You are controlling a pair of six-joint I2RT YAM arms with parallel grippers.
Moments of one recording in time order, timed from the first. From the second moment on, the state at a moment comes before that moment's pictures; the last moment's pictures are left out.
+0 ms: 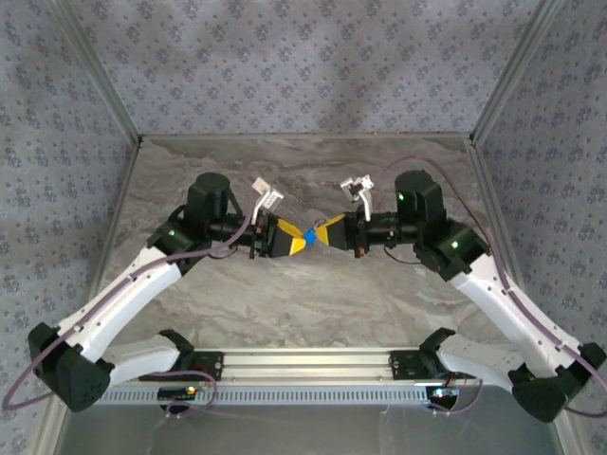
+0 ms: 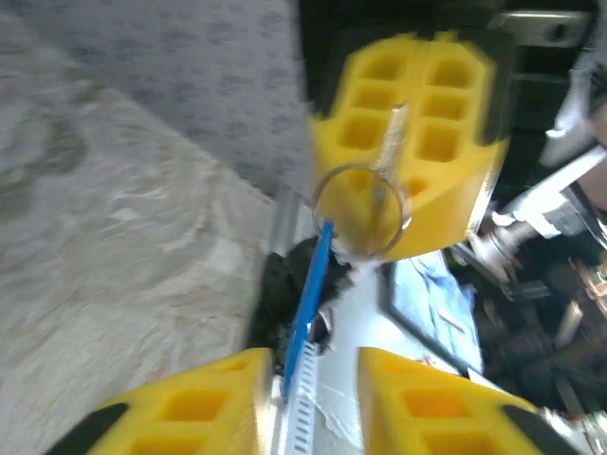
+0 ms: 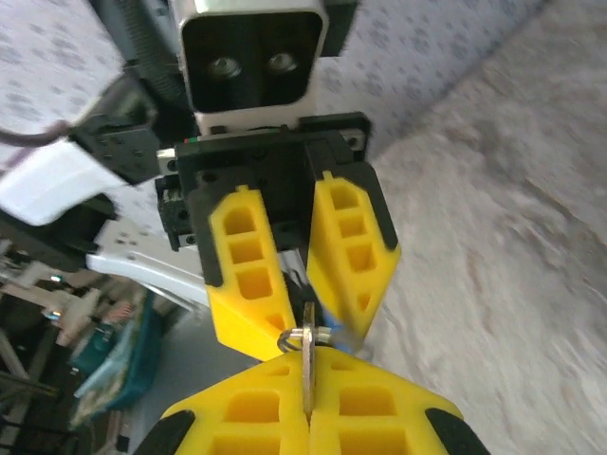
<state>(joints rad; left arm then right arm) -0.63 1.09 1.02 -0.29 0.97 -0.38 0.64 1.05 1.20 -0.55 -0.76 0.39</state>
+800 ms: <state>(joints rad) -0.95 0.77 0.55 -0.02 0.29 -0.07 0.89 1.49 1.71 -1.39 -0.28 0.02</state>
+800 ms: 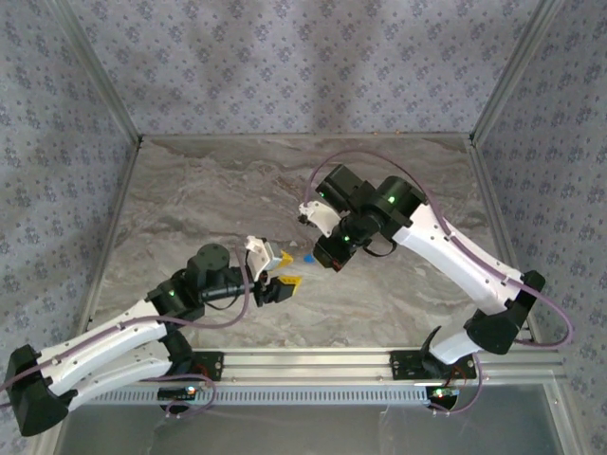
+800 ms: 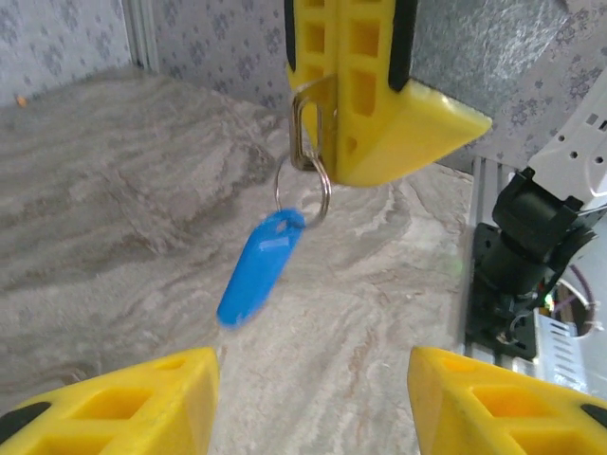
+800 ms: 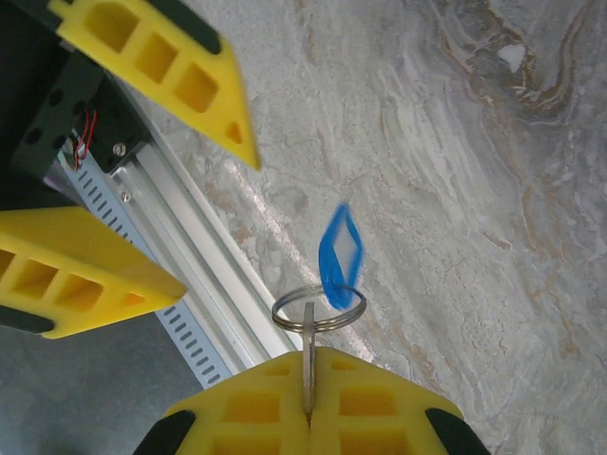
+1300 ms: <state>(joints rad) -1.07 0.74 0.49 0.18 0.18 0.05 0.93 1.49 1.71 -1.37 -0.28 -0.01</state>
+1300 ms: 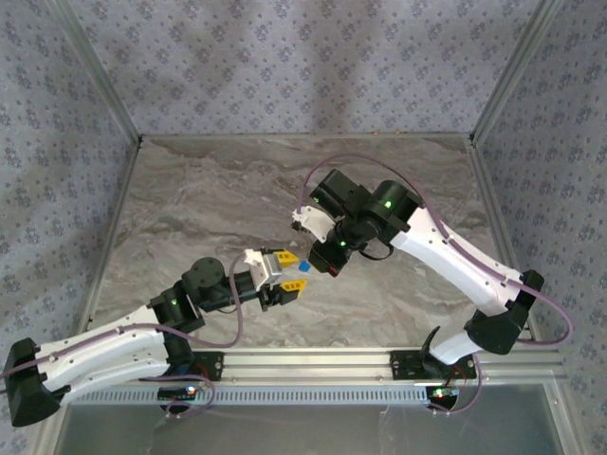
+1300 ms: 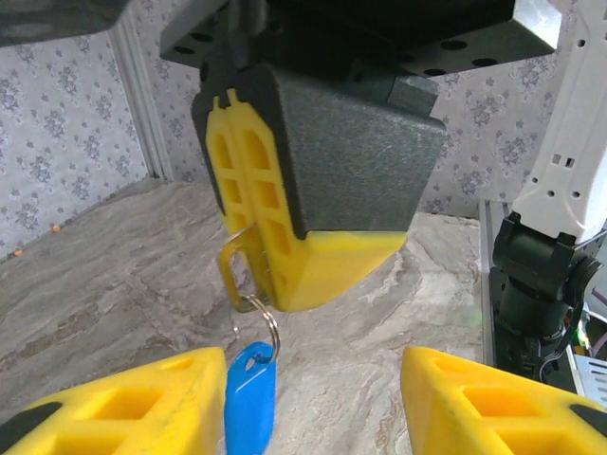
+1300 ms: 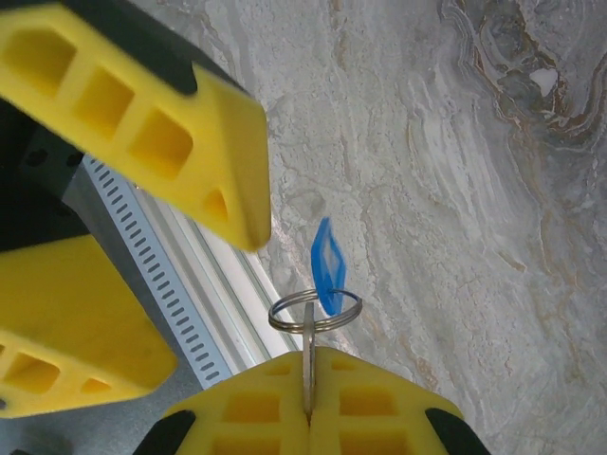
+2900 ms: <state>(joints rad) -1.08 0.71 0.50 0.21 0.16 0.12 0.91 1.43 1.67 -1.32 -0.38 0.01</state>
